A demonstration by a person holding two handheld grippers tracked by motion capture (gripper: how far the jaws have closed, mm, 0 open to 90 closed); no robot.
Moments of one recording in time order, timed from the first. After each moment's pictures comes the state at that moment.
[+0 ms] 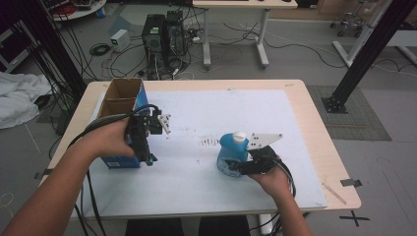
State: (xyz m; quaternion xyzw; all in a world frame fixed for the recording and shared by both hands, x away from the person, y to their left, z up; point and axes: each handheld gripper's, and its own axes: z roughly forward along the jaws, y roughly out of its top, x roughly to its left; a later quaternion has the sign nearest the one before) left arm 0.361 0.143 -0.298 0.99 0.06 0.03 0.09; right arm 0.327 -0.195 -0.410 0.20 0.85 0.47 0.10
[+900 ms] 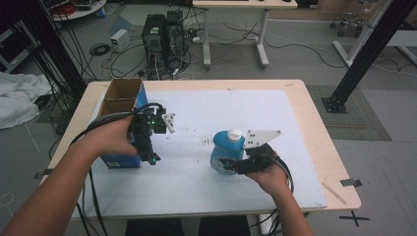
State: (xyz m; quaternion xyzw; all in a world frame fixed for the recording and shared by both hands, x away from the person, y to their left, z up) left arm 0.357 0.131 -0.286 0.99 0.04 0.04 0.09; right arm 0.319 -0.180 -0.380 0.15 0.85 0.49 0.10
